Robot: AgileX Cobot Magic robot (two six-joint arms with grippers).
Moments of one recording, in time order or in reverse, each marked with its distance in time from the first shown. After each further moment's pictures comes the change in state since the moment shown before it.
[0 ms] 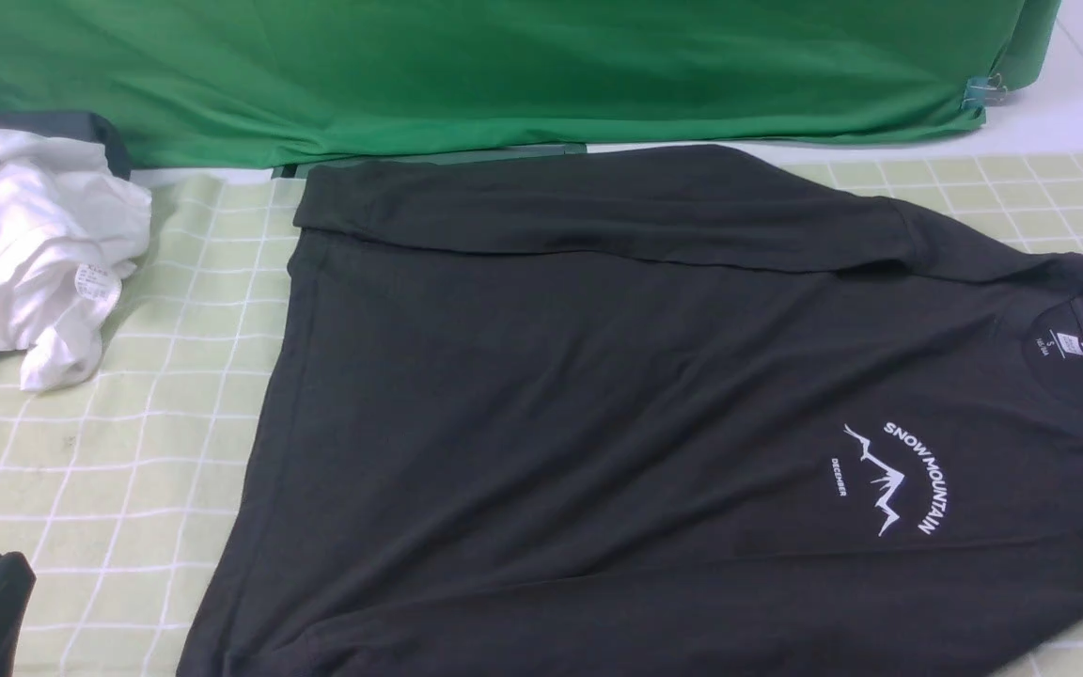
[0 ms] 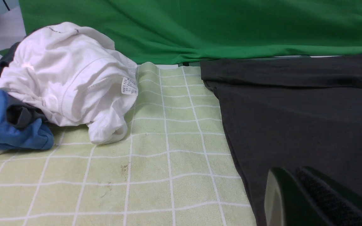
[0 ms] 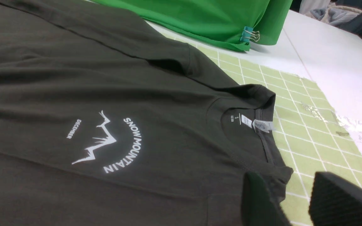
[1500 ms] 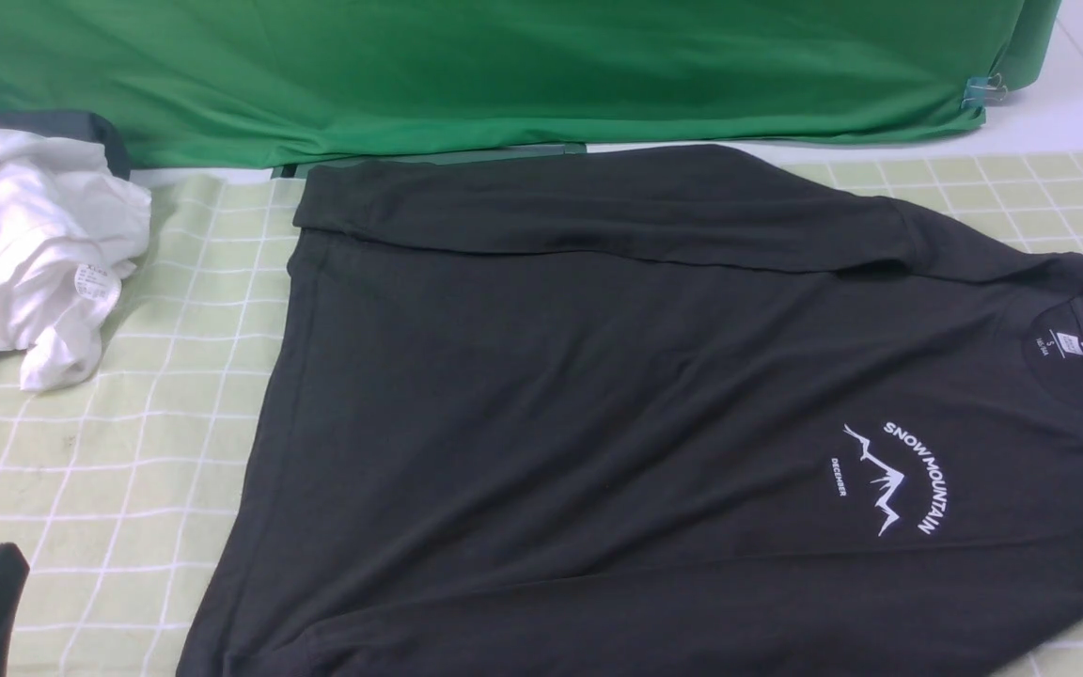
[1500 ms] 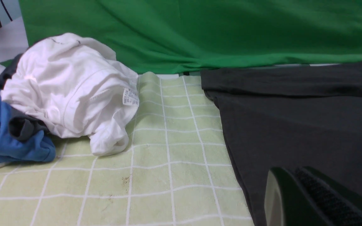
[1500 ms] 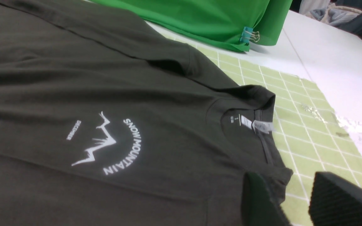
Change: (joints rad) right arm 0.000 0.000 0.000 0.000 -0.014 0.000; left arm 0.000 0.000 0.000 -0.009 -0.052 0.000
